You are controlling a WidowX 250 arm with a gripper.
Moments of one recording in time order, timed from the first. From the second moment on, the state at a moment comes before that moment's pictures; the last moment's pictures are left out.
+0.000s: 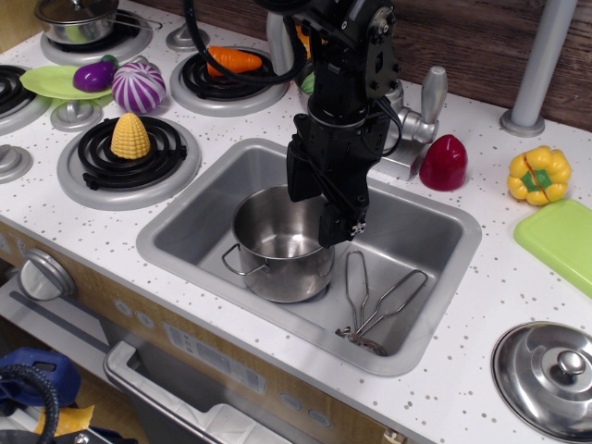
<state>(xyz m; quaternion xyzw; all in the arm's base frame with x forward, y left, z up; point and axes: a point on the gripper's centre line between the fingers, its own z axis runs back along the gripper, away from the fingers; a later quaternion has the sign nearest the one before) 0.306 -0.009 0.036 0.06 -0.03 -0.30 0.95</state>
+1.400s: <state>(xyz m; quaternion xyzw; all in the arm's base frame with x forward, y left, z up) 0.291 0.013 -0.039 0.03 -0.13 -0.32 0.94</state>
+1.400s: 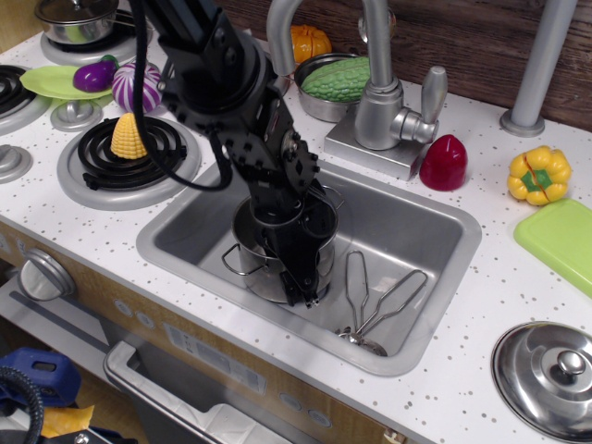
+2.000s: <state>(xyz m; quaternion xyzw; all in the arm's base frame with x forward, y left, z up) 0.285 0.012 -0.035 0.02 -0.09 -0.30 0.95</state>
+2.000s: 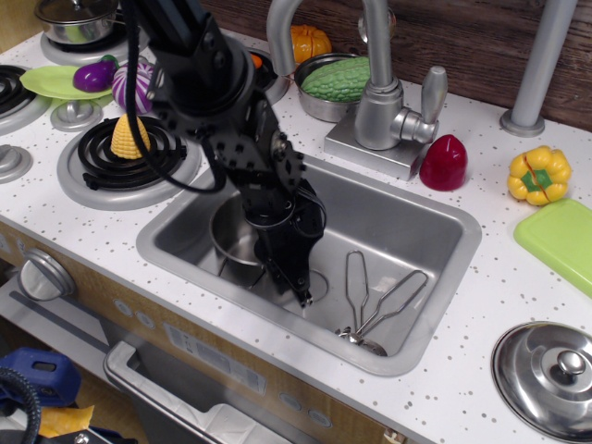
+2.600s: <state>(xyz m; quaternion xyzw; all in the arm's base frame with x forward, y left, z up) 0.306 -0.008 0.057 0.07 -0.01 -0.28 0.96</state>
